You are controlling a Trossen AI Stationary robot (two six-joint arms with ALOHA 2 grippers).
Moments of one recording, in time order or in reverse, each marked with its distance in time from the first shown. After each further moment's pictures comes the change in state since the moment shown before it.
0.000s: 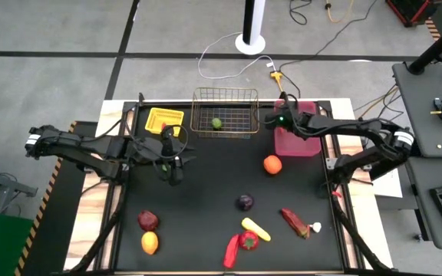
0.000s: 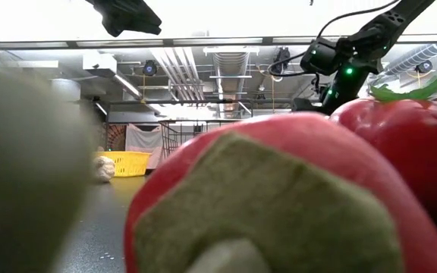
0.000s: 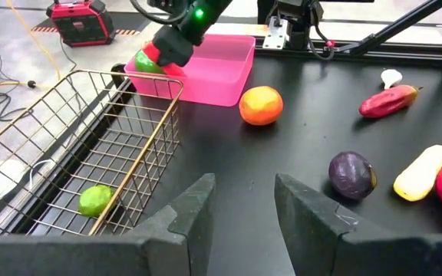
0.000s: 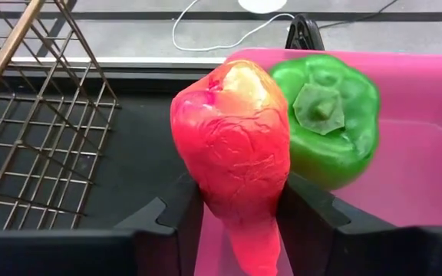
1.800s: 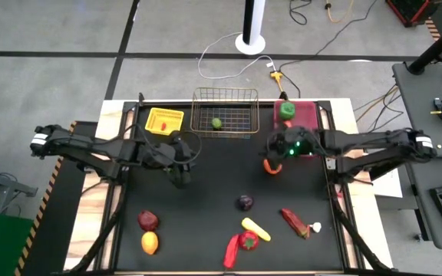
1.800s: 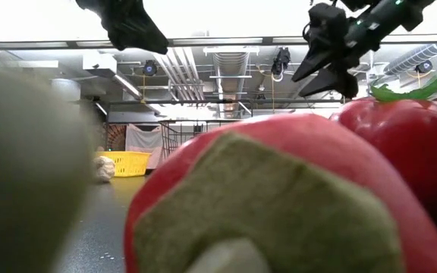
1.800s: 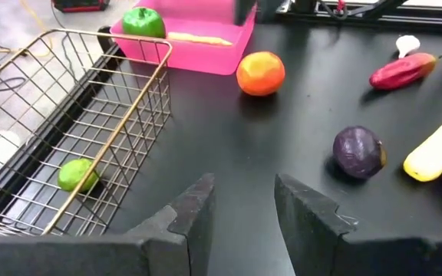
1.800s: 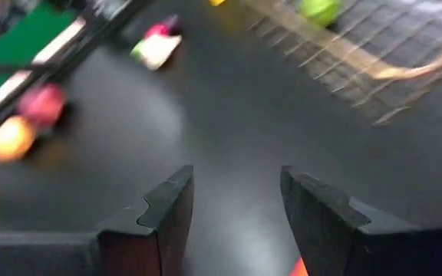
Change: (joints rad) left arm 0.000 0.112 0.000 0.001 0.010 -0.056; right arm 0.441 -0.297 0.000 -0.015 -0.479 -0.172
